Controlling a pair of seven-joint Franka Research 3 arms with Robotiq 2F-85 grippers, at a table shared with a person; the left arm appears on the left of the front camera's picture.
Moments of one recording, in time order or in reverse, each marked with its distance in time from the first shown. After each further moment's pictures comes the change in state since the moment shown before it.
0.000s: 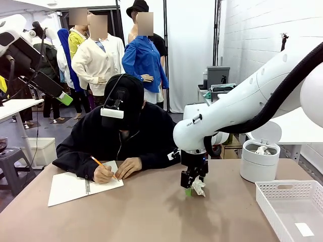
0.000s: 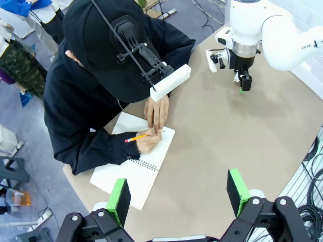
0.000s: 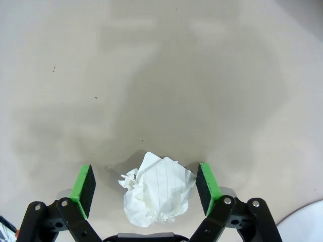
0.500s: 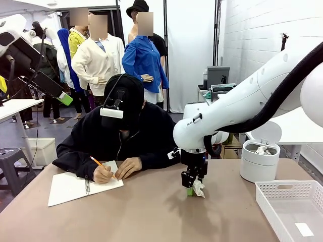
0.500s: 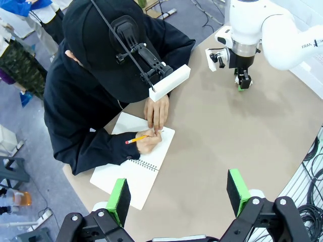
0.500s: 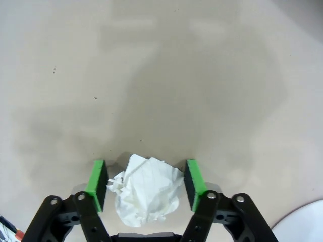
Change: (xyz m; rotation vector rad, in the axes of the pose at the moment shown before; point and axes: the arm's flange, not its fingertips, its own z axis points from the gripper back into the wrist) left arm 0.000 0.000 0.000 0.000 0.000 0.000; right arm 0.001 -0.002 0.003 -0.002 -0.007 -0.002
